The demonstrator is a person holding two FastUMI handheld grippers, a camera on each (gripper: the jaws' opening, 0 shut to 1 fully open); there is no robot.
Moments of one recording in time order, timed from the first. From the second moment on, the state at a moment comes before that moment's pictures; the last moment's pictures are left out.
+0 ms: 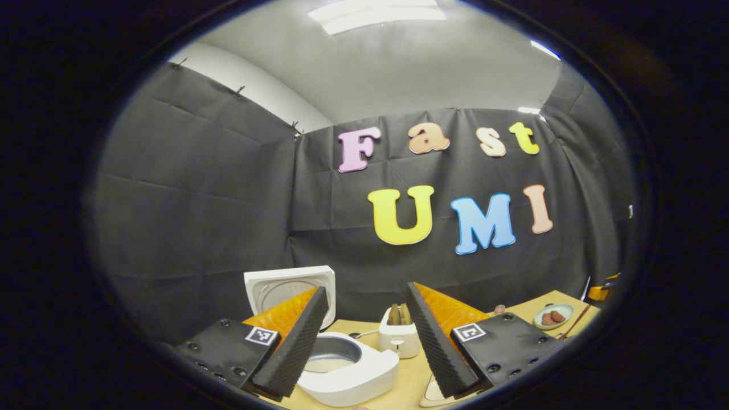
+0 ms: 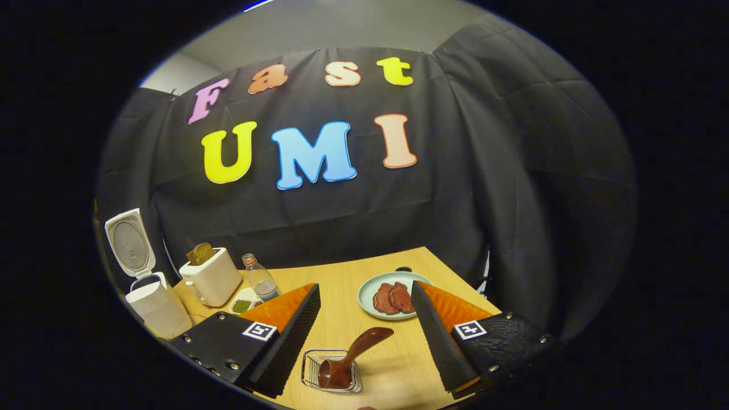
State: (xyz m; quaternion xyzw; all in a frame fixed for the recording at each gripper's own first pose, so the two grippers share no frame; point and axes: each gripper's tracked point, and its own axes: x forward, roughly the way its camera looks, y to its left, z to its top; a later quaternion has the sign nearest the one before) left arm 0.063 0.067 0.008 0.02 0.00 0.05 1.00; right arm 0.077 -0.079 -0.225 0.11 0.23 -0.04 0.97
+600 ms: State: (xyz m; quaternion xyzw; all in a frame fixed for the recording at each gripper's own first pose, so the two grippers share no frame) left arm 0.032 0.082 0.008 0.05 0.01 0.07 1.00; right arm 0.061 -0.042 -0.321 0.19 0.35 -0.01 0.92
